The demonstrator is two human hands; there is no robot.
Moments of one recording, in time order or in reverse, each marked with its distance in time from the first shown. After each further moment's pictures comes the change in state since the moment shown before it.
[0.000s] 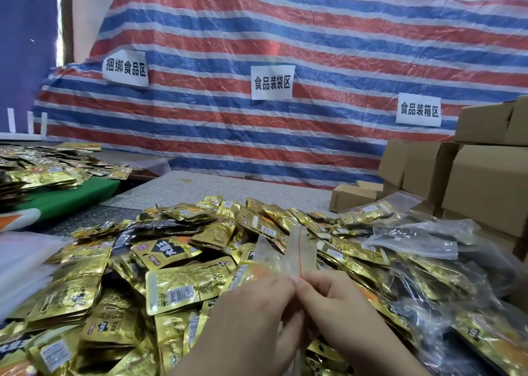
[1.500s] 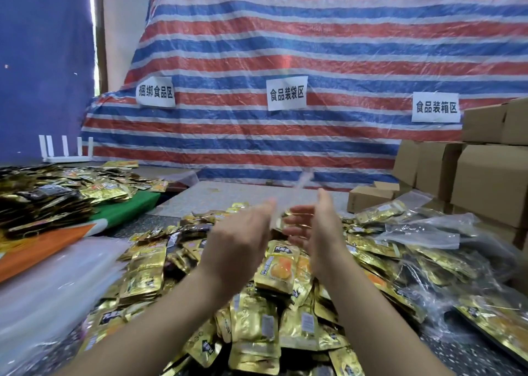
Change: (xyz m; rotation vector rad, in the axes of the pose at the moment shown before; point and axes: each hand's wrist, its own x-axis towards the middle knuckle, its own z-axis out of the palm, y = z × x) left_hand 0.020 -0.045 -0.059 0.274 0.546 0.326; right_hand 0.050 -0.066 0.030 0.548 0.356 0.088
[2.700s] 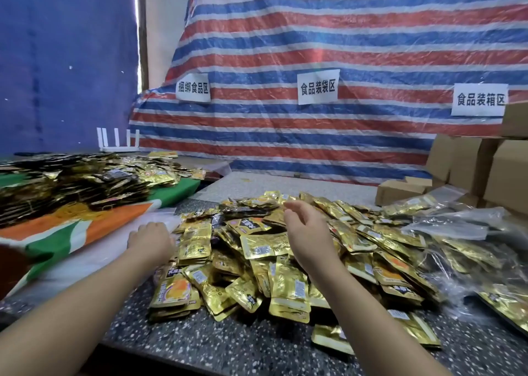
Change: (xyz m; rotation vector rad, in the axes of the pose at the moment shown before) left_hand -0.128 -0.168 -0.088 0.720 -0.950 -0.908; right_hand -0.074 0.027 0.036 -0.469 -0.211 -0.333
